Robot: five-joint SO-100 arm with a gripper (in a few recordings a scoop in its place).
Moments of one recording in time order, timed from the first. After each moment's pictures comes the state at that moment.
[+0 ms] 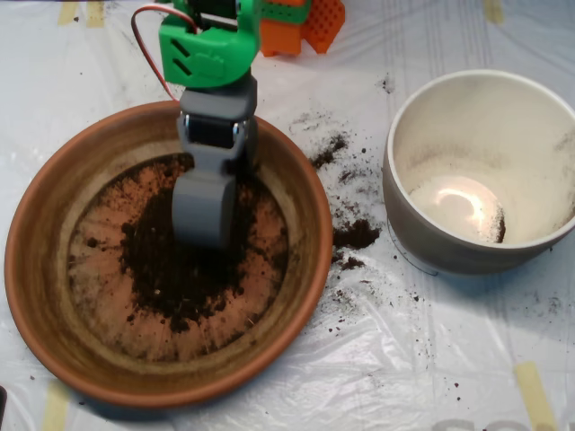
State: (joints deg) arm 20.9 103.4 120.5 56.3 -7.4
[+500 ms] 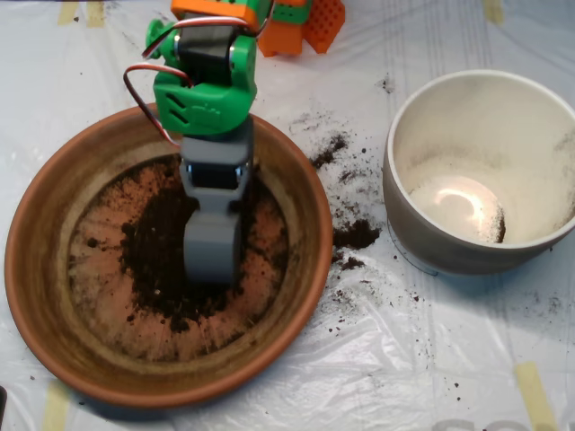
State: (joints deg) arm 19.2 88.2 107.3 58.9 -11.3
